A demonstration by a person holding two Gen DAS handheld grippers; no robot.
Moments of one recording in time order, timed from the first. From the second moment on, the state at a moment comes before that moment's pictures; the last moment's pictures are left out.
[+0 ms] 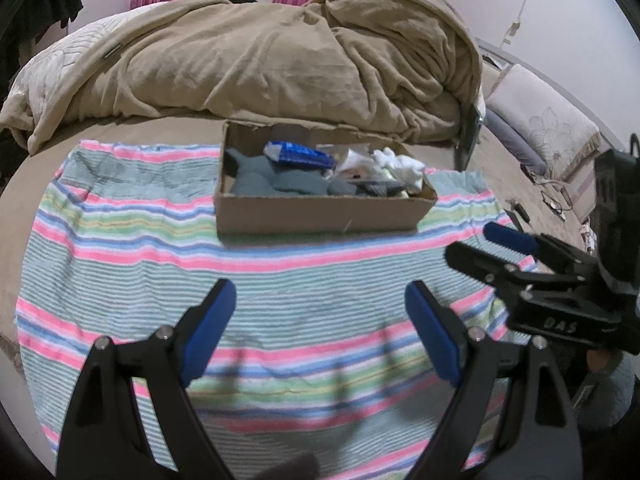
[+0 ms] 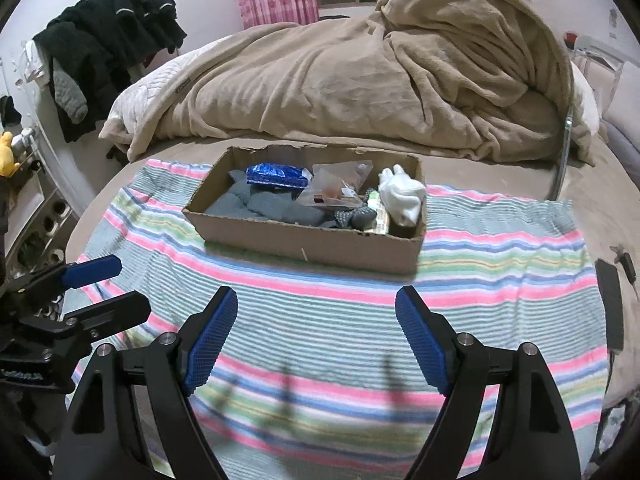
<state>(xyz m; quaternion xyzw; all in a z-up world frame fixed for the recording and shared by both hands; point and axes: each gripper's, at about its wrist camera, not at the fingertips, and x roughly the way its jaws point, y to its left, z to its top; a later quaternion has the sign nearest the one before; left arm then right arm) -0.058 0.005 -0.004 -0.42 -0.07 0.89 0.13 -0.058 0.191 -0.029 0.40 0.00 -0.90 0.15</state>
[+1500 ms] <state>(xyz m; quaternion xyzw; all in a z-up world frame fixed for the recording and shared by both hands) -0.050 -0.008 -0.012 -0.42 -0.06 0.90 0.08 -0.052 0.190 -0.032 0.41 -0.01 -0.90 0.16</state>
